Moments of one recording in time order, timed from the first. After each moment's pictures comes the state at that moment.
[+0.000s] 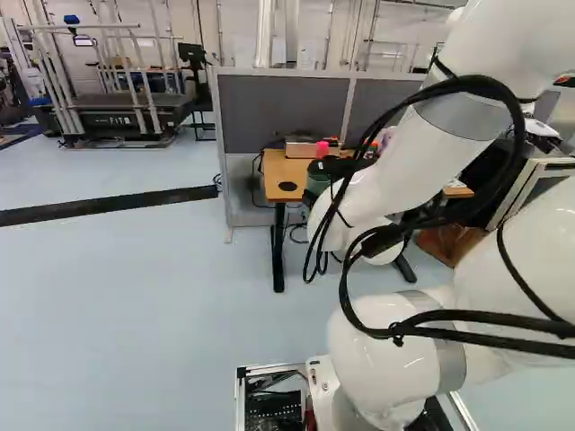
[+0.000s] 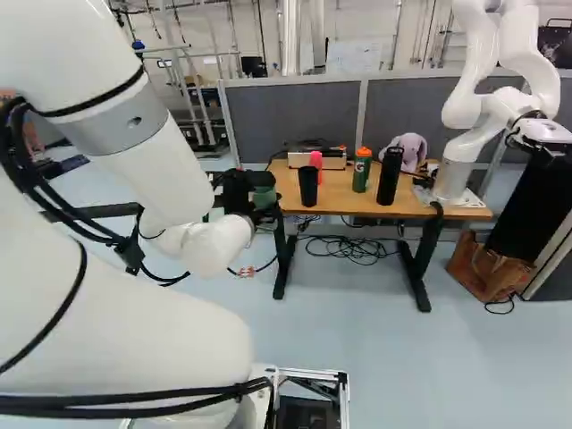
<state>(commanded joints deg) 0.0 16.0 -5.0 0.0 50.0 0.0</state>
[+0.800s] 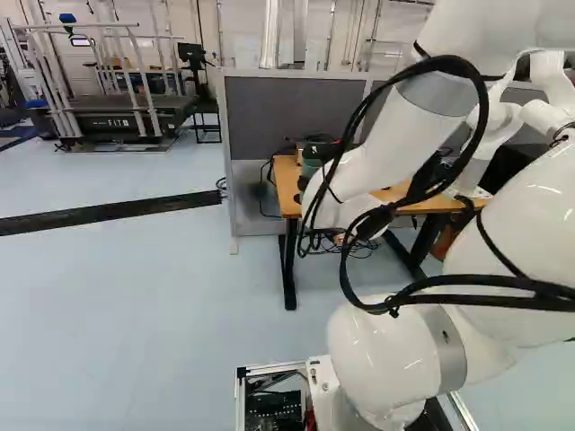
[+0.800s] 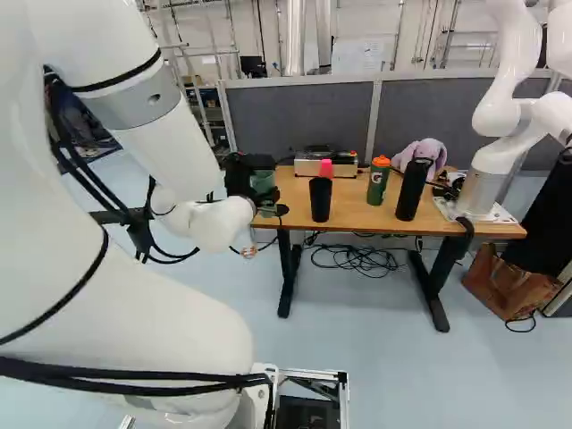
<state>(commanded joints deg) 1.0 10.0 -13.5 0.0 50.0 0.0</state>
